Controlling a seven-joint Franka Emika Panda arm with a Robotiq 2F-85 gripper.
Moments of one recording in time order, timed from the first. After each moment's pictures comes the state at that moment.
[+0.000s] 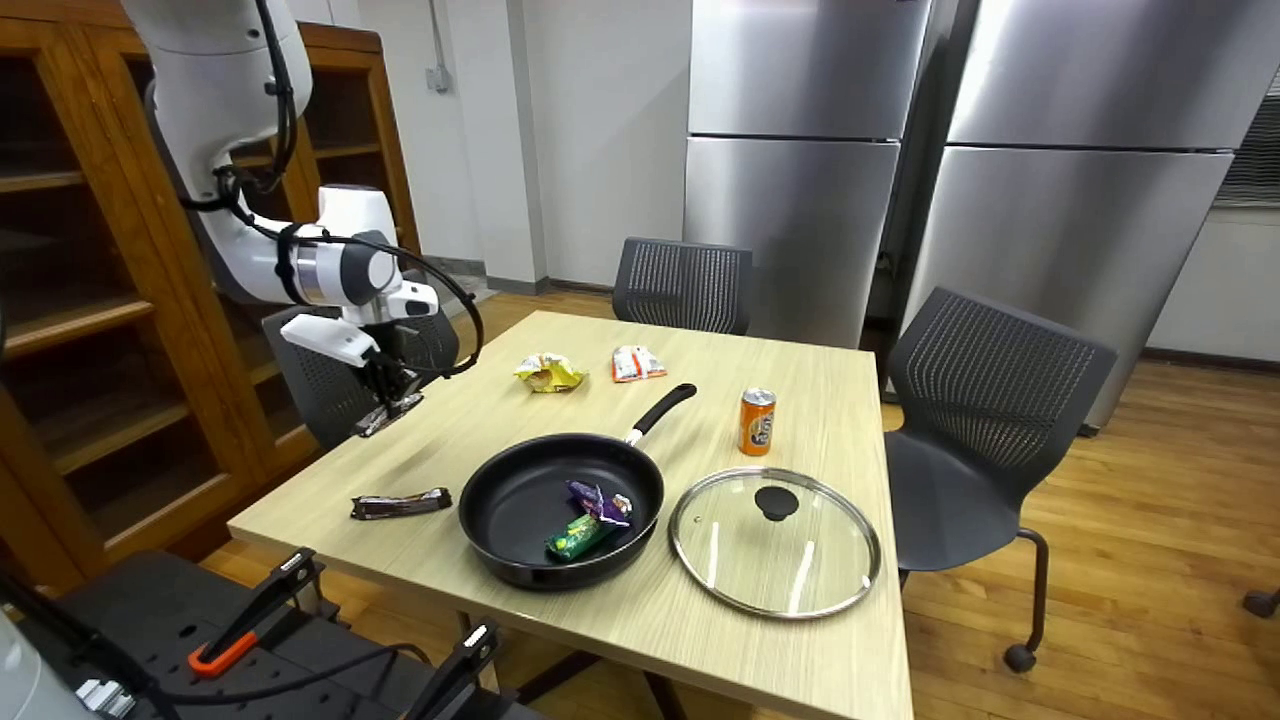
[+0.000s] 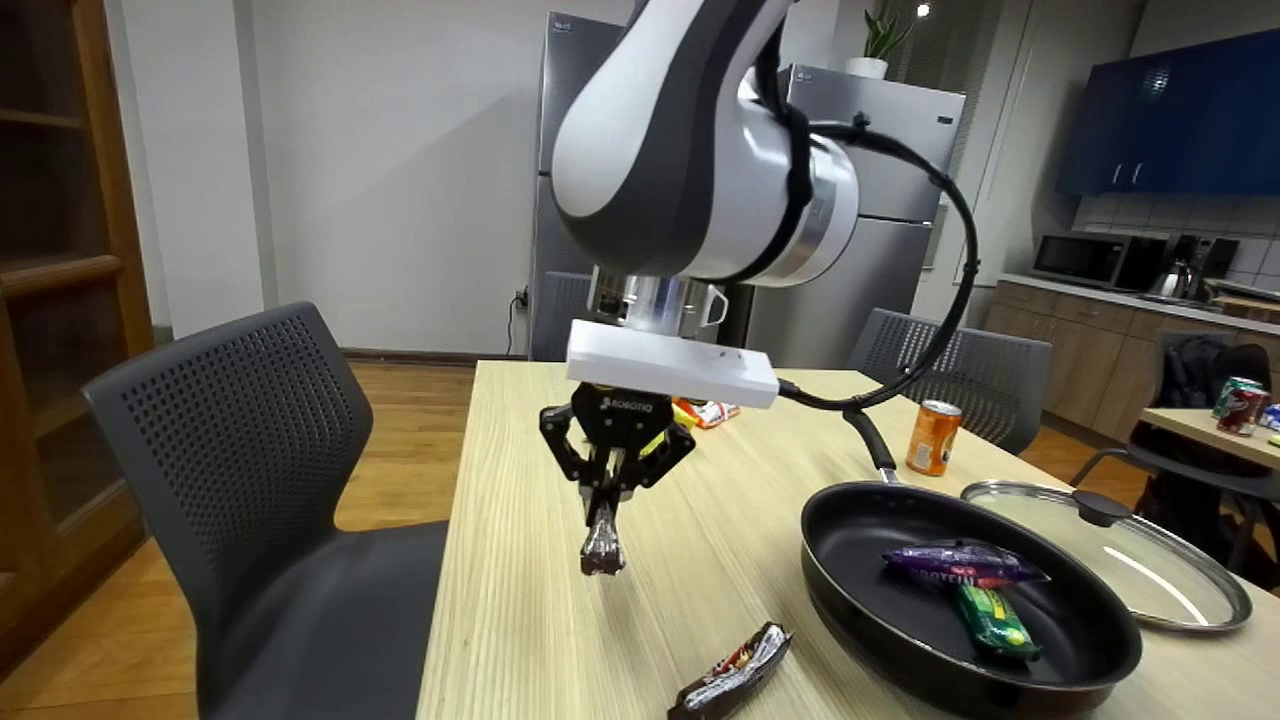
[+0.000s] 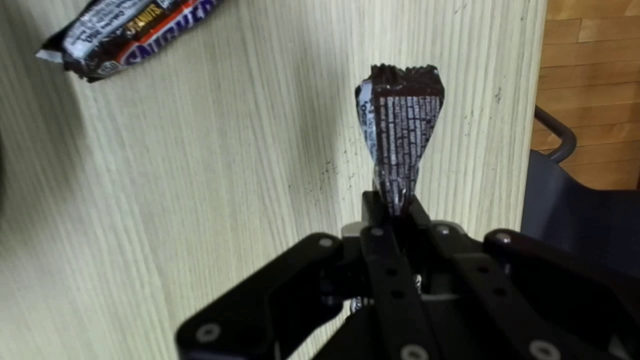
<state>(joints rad) 0.42 0.80 0.08 -1.90 0.05 2.76 0.39</state>
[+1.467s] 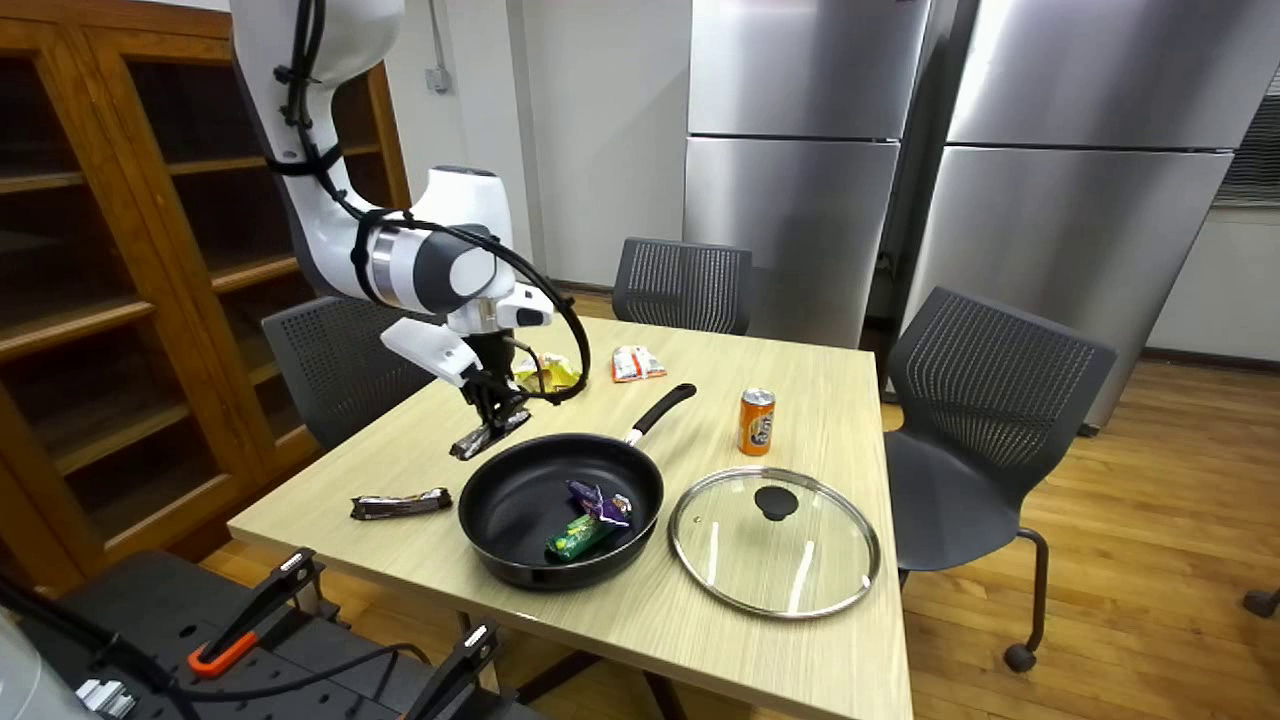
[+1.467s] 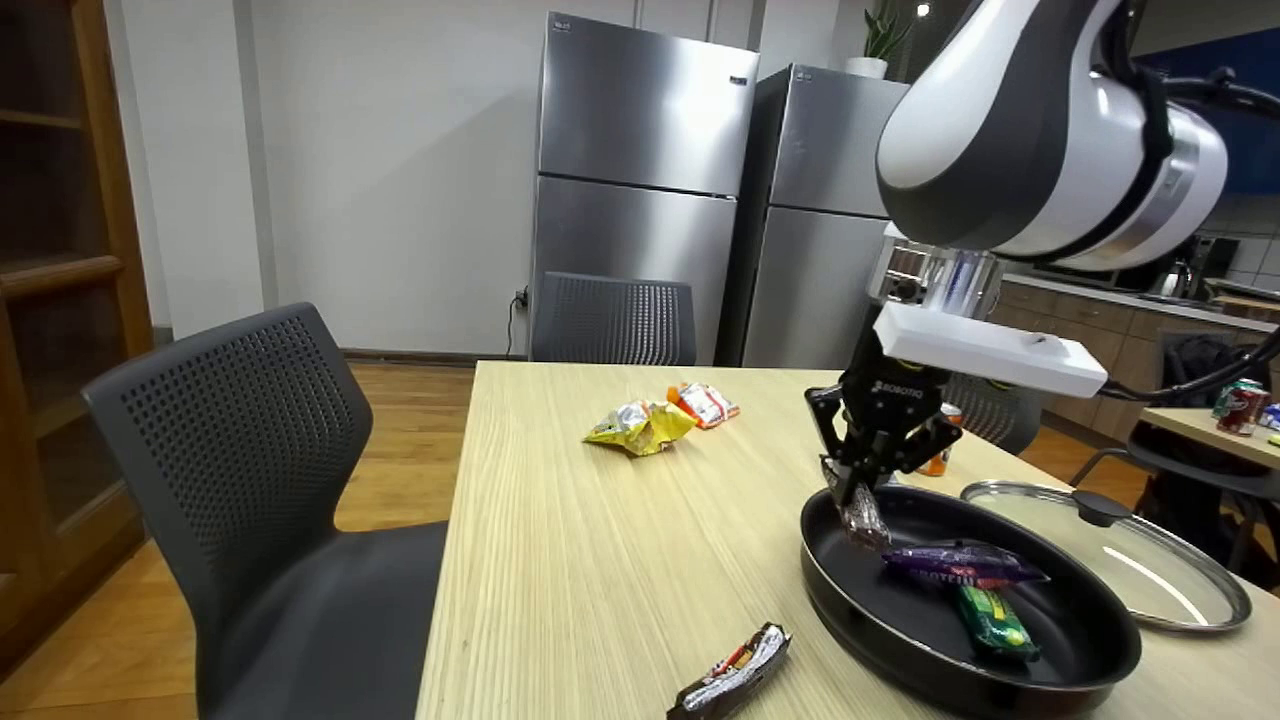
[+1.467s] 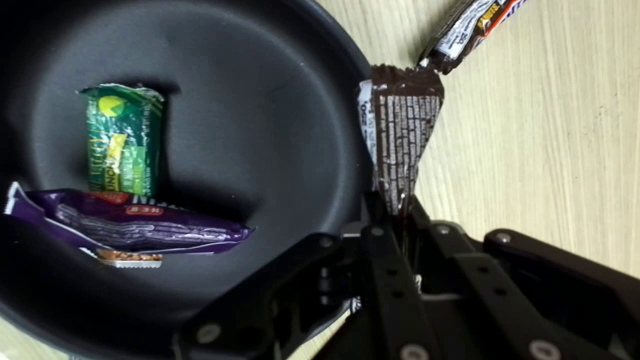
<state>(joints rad) 0.08 0.54 0.08 -2.32 0.11 2.92 0.22</state>
